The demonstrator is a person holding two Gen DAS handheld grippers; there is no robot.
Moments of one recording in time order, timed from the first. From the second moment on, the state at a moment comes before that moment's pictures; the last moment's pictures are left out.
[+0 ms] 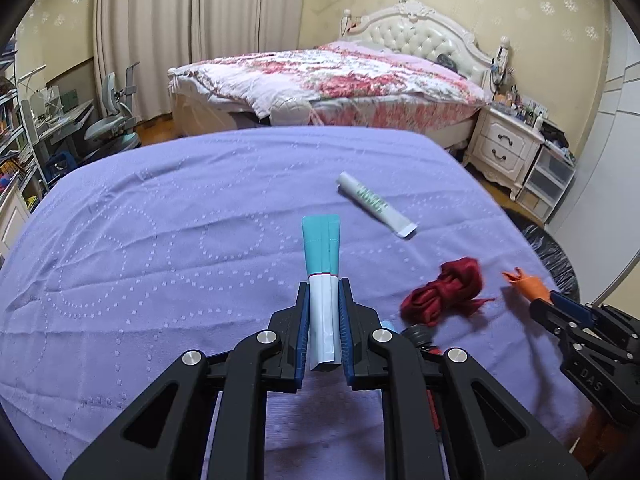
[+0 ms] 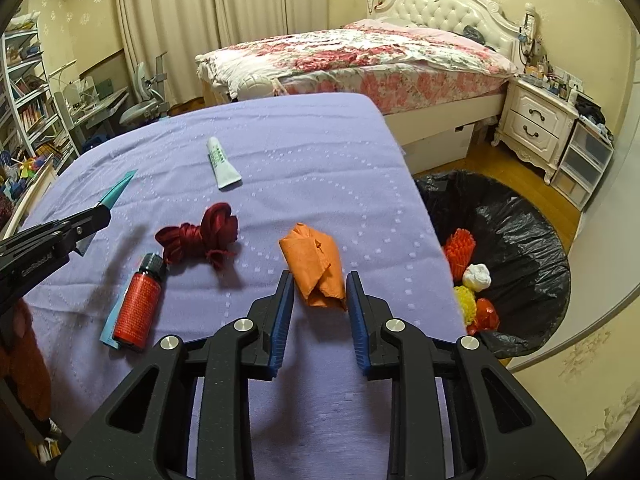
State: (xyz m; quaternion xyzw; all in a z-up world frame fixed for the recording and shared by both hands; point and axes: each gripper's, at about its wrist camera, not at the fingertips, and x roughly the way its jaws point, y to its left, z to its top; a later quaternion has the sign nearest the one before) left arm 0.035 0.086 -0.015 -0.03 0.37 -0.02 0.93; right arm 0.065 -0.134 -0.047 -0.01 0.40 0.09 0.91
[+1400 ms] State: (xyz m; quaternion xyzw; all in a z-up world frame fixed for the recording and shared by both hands) left arm 0.033 0.054 -0.007 -0.03 0.35 -0.05 0.93; right arm 0.074 -0.164 -0.029 0.00 0.38 0.06 0.92
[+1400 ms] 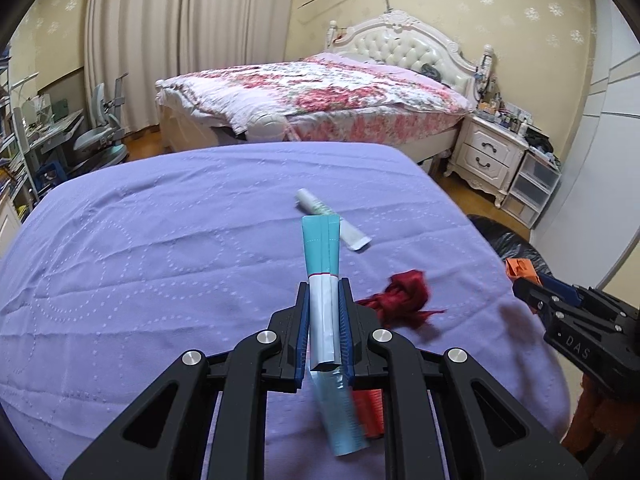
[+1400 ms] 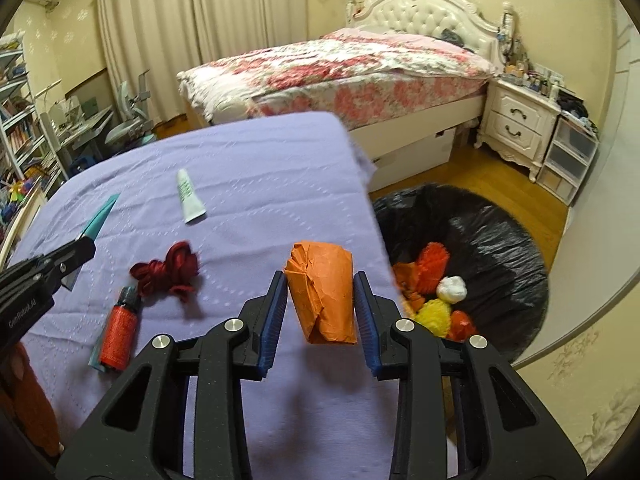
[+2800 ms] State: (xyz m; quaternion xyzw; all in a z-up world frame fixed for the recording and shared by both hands) left arm 0.131 -0.159 -0.034 0.06 0.38 -0.17 0.91; right arm 0.137 -0.302 -0.042 0.06 0.37 -0.10 0.92
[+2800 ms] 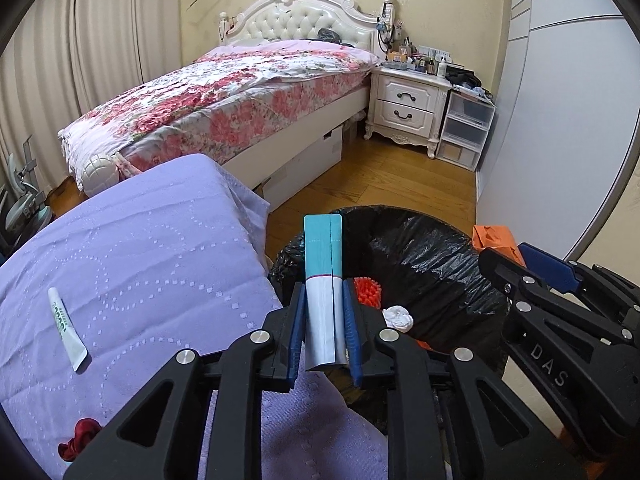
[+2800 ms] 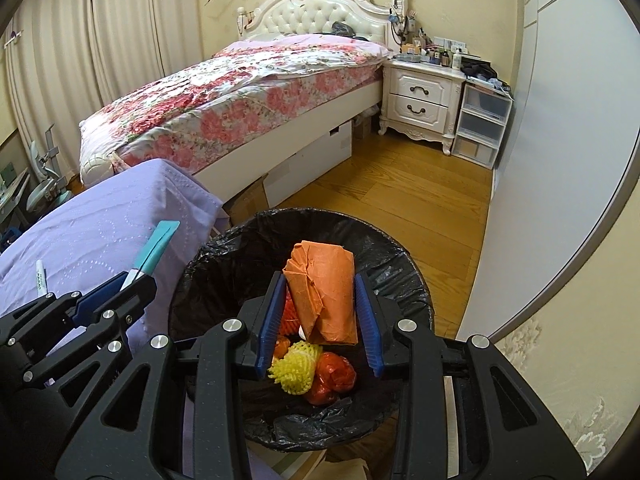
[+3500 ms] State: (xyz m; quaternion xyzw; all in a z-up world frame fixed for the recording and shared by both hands) left arm 0.111 -0.101 -0.014 0.05 0.37 -0.13 0.92; right arm 0.110 -0.286 -0.033 0.07 0.36 -0.09 0.93
